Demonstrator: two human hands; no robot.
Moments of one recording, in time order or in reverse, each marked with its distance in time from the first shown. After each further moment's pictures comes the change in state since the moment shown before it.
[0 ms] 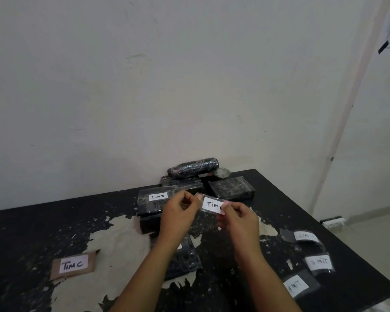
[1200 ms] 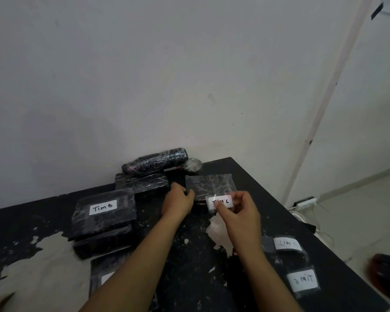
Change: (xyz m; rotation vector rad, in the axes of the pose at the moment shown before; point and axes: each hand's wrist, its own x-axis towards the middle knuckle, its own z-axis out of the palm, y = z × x) left_hand 0.150 -0.078 0.149 0.521 -0.192 -0.347; right_hand 0.112 0.023 -0.063 -0.313 0.096 -0.185
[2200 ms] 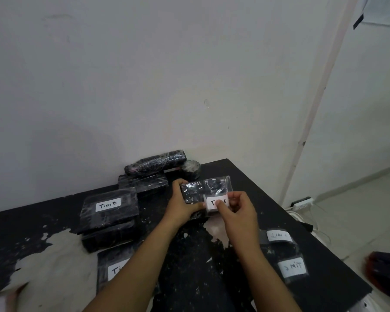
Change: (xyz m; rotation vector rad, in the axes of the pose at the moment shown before) left_hand -0.054 -0.009 -0.009 -0.387 -0.110 0.224; right_hand -0.019 -0.011 -0.013 0.068 0.002 -0.003
